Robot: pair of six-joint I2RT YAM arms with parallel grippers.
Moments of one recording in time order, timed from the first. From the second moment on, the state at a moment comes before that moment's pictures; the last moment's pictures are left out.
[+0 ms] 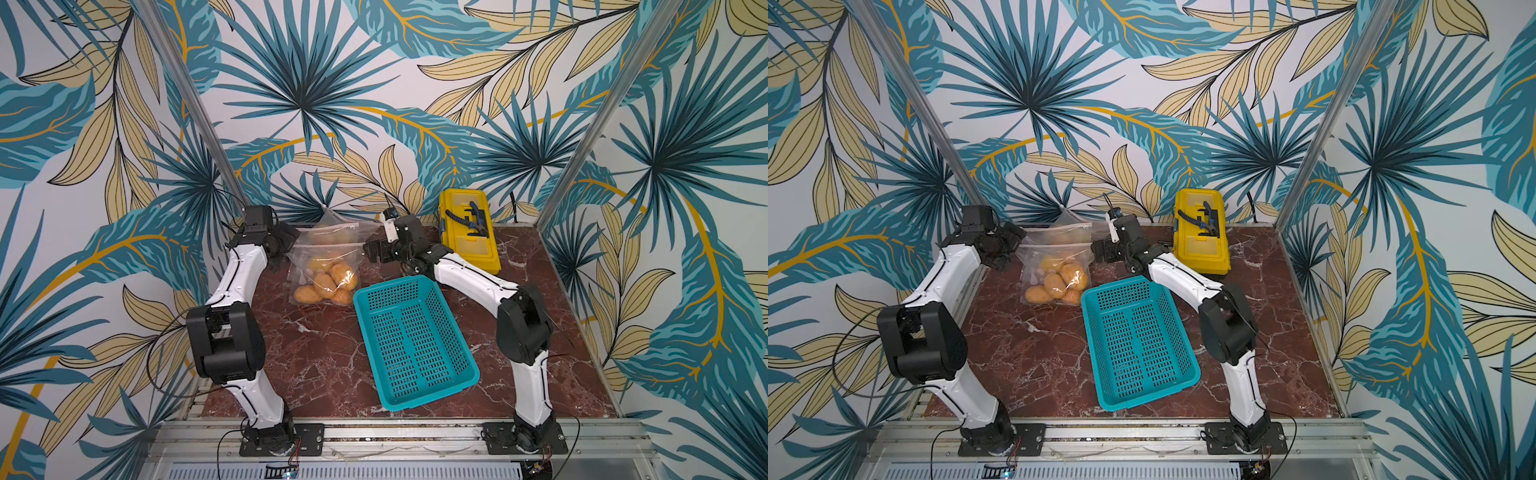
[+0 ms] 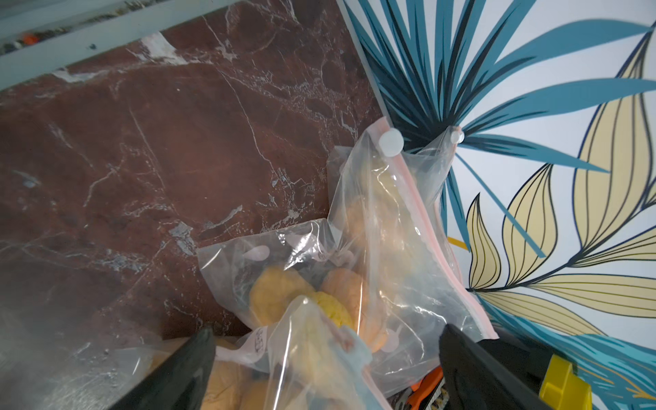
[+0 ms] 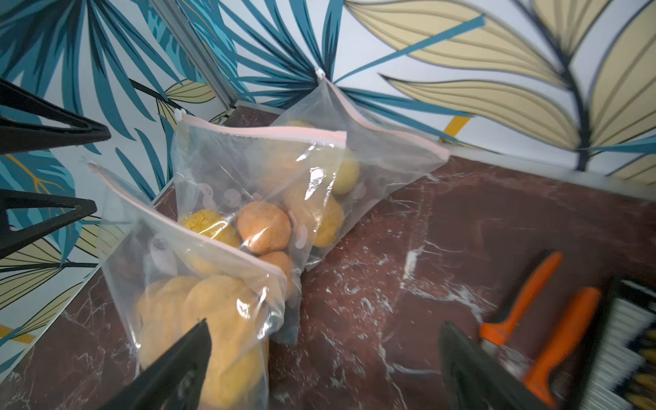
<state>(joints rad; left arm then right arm) 0.15 1.72 1.52 -0.63 0.09 -0.98 0.59 1.98 1.71 -0.22 -0.02 0.26</state>
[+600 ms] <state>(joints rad) 0.18 1.43 1.01 -0.36 -0.28 -0.67 0.32 0.91 0.75 0.00 0.71 0.15</state>
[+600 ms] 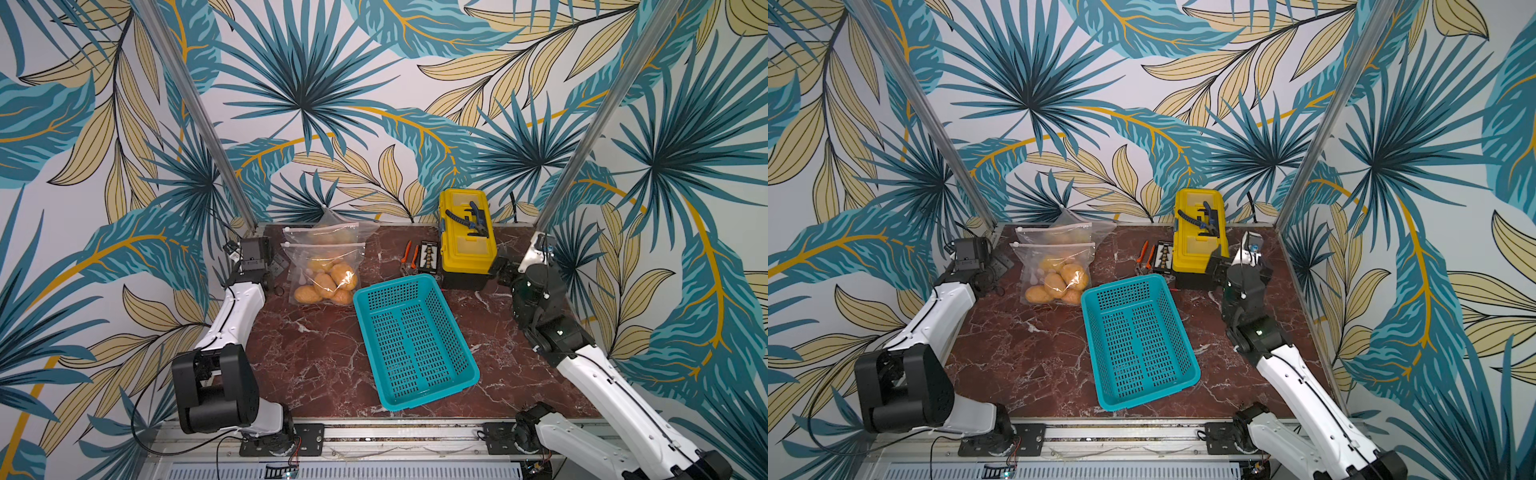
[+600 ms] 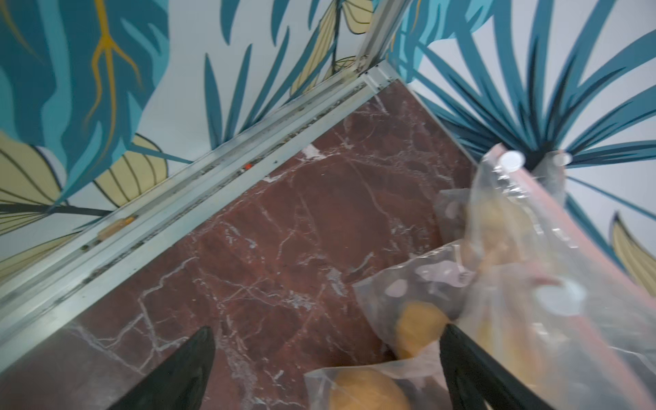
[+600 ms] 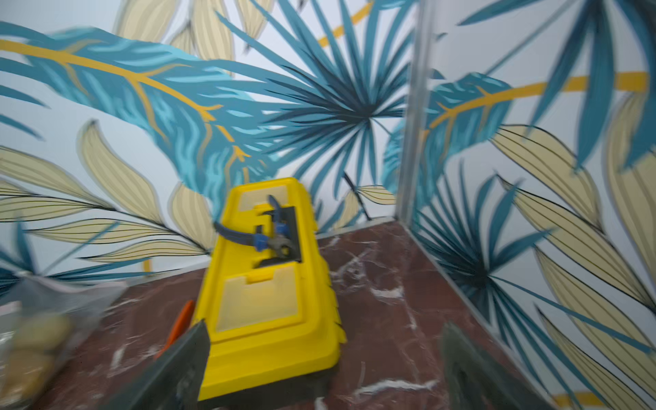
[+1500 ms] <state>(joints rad) -0.02 1.65 0.34 1.17 -0.36 -0.16 -0.10 1.36 0.42 0.50 0.37 0.28</state>
